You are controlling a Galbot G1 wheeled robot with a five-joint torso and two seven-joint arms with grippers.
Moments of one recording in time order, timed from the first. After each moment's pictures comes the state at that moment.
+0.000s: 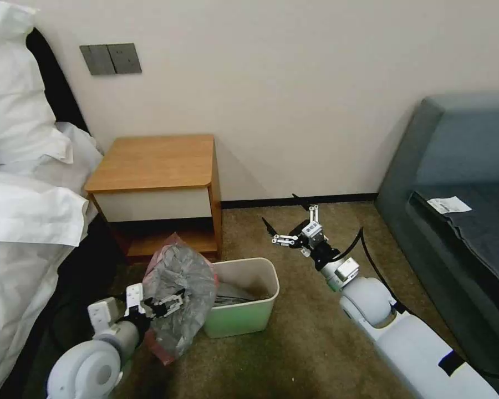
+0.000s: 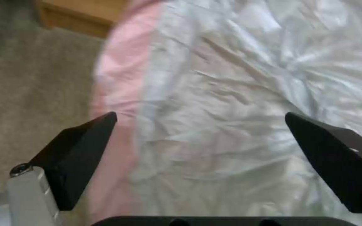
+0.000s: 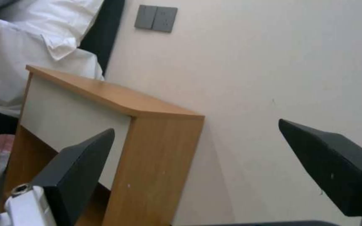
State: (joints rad) left arm 1.65 -1.20 -0.66 -2.17 -0.87 0.61 -0.30; right arm -1.02 1.03 0.05 1.74 0.17 0.33 -0.07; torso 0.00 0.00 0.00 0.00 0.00
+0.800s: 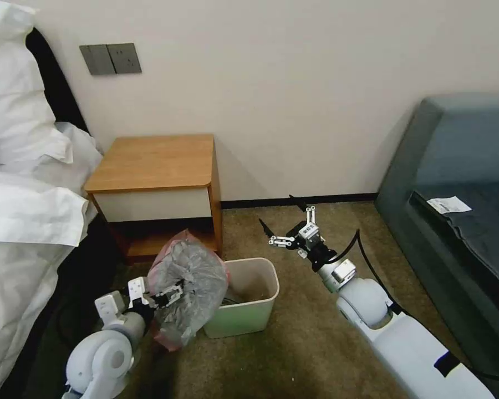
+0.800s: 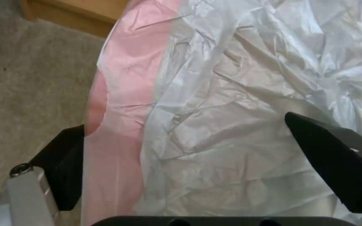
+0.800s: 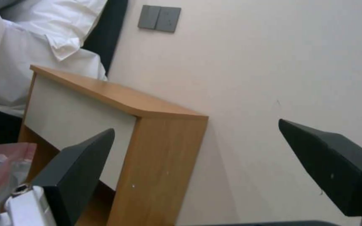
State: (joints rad) left arm 1.54 -1.23 -0.58 -2.07 -0.86 0.60 -0.33; right arm -1.02 1.05 0.05 1.73 0.15 0.33 -0.07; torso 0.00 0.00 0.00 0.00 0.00
